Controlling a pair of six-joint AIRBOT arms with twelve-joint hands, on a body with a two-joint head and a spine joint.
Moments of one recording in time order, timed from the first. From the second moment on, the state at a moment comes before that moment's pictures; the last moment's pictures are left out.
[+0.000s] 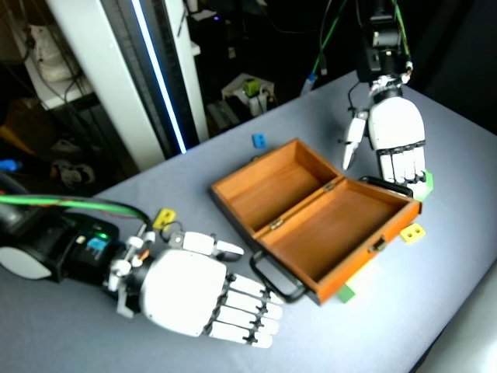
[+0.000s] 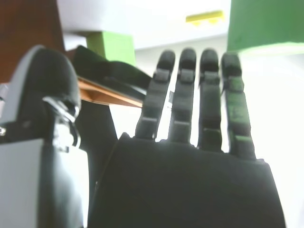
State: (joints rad) left arm 0.75 -0.96 1.18 -0.10 -0.30 1.07; right arm -0.93 -1.09 1.36 -0.15 0.64 -0.42
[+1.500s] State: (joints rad) left arm 0.94 -0.78 0.97 -0.07 -0.75 0.90; right arm -1.00 -0.98 1.21 -0.22 0.96 -0.38
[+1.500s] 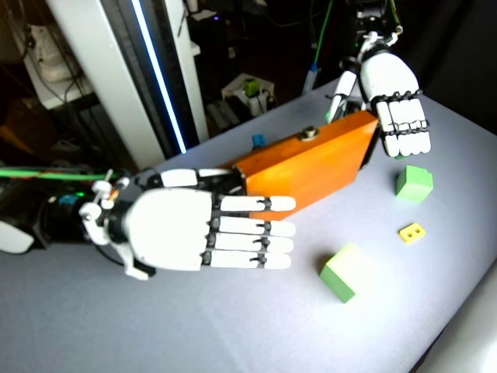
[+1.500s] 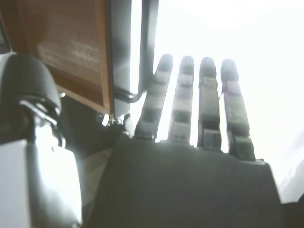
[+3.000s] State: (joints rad) left arm 1.03 -0.80 0.95 -0.09 -0.75 0.87; right arm -1.08 -1.00 1.16 -0.23 0.96 -0.36
